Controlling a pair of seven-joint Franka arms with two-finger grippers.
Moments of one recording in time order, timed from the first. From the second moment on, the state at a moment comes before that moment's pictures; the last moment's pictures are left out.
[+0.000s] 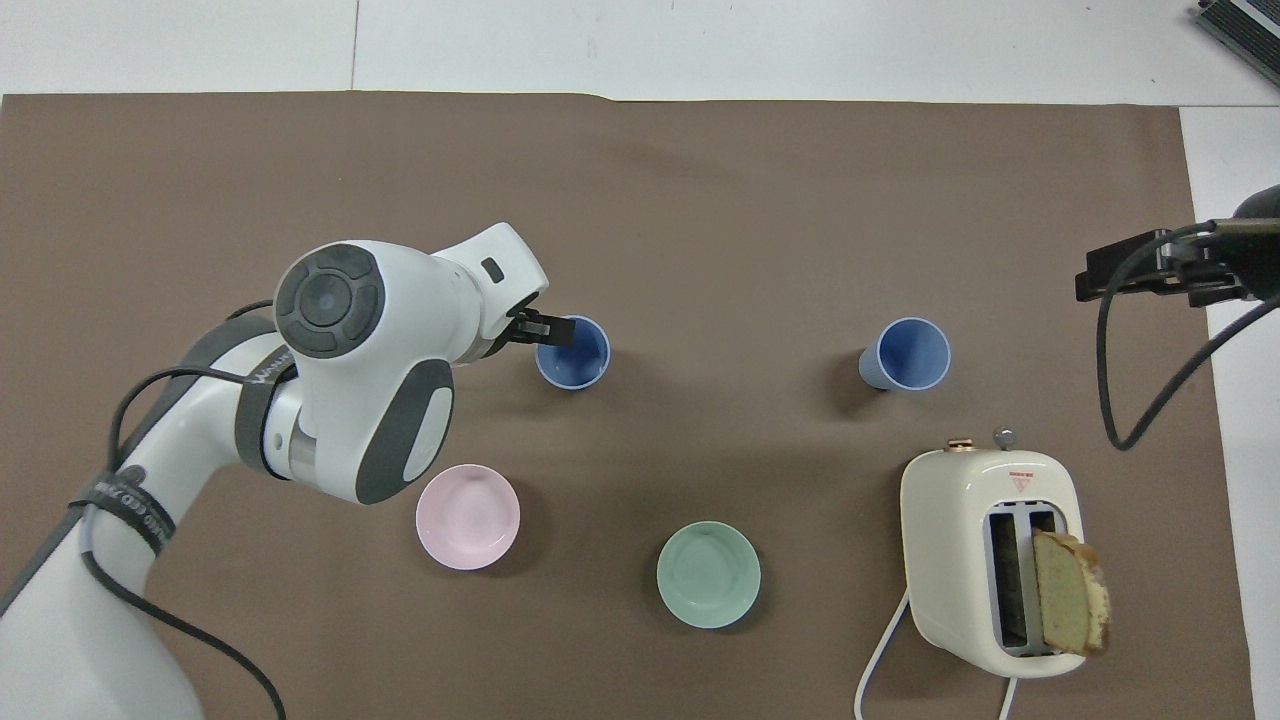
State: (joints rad) left arm -0.42 0.11 0.02 -1.89 -0.14 2.20 -0.11; right arm -0.13 0.08 0.13 -1.45 0.03 1.55 0.06
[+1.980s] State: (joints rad) left arm -0.06 0.00 0.03 -1.57 -0.03 1.61 0.13; right arm -0.09 0.24 0.14 -1.92 0.03 2.09 0.02
